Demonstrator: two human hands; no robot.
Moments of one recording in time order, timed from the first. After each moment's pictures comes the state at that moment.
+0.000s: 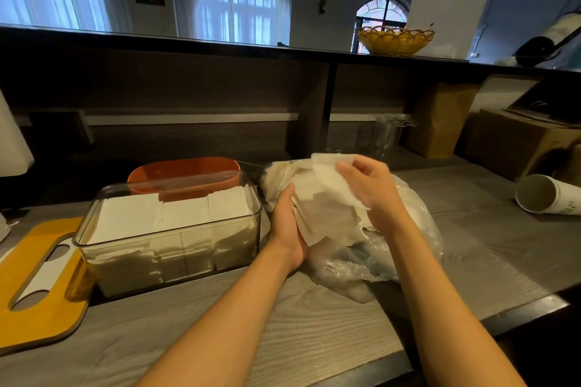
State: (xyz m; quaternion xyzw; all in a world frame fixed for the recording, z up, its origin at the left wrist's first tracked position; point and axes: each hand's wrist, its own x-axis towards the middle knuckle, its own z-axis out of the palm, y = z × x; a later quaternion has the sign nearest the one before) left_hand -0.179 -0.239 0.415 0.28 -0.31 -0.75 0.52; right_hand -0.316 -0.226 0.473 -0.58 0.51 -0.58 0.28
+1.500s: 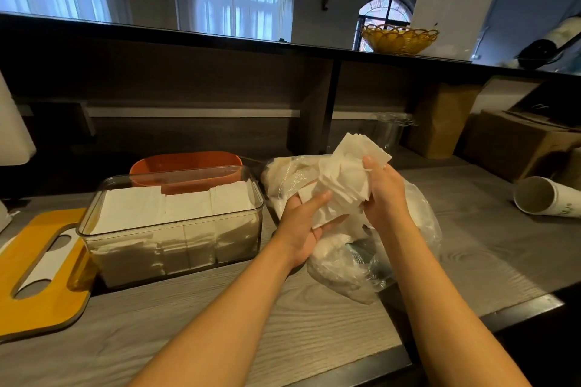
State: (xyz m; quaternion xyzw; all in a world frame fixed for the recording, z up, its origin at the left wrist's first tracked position) left_hand -0.183 -0.235 0.414 0.23 -0.35 -0.75 0.51; right_hand -0.321 -0.243 0.463 -0.32 0.48 -0.71 0.41
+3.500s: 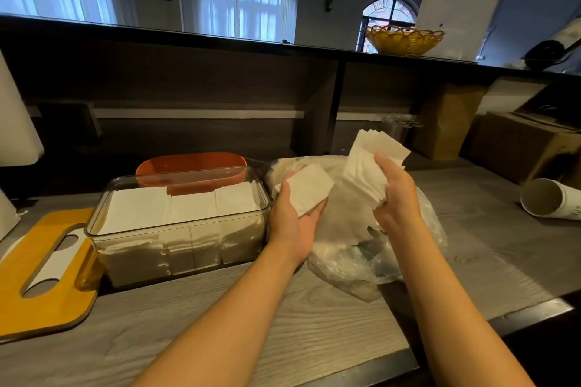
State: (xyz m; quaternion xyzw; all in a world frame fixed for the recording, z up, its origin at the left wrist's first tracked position) left_hand -0.182 -0.247 0.415 0.21 -0.14 -0.74 0.62; right_hand -0.326 -0.234 0.468 -0.29 0.42 -0.72 0.47
